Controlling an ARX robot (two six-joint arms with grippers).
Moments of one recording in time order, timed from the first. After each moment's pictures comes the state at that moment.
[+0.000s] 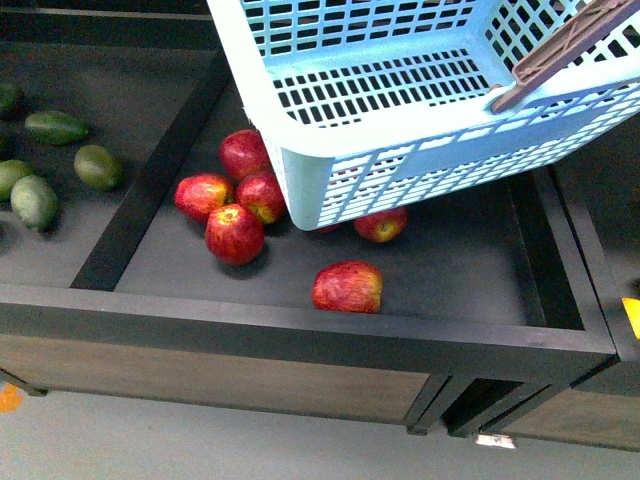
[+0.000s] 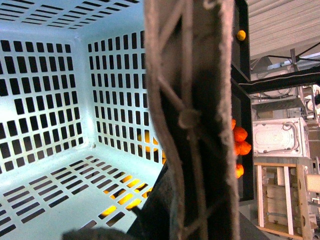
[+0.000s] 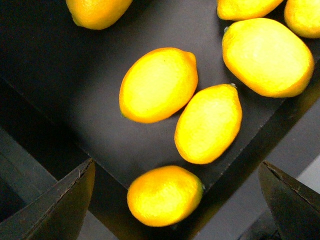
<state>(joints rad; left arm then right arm) -0.66 2.12 1.96 -0.29 0.11 -1.01 -0.41 2.12 0.92 0.28 0.07 0.68</state>
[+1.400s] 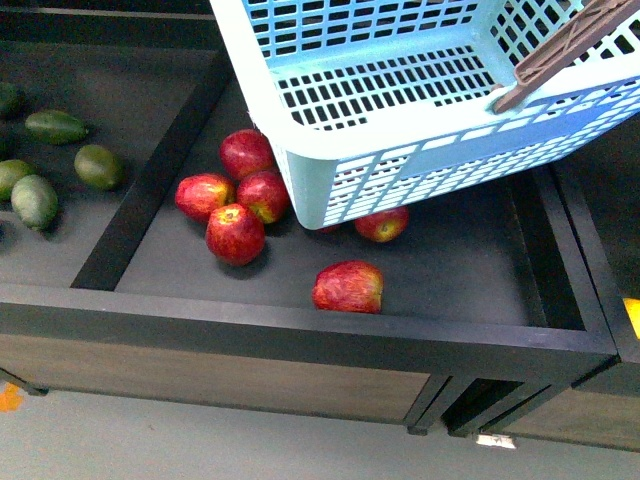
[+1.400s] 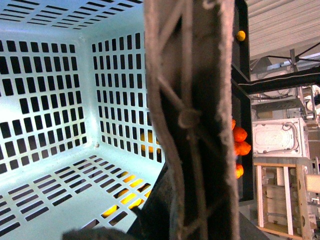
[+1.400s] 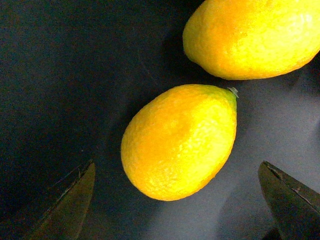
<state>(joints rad) -0.66 2.12 1.96 -0.29 0.11 -1.01 -0.39 2.74 1.94 -0.10 0.17 0.79</state>
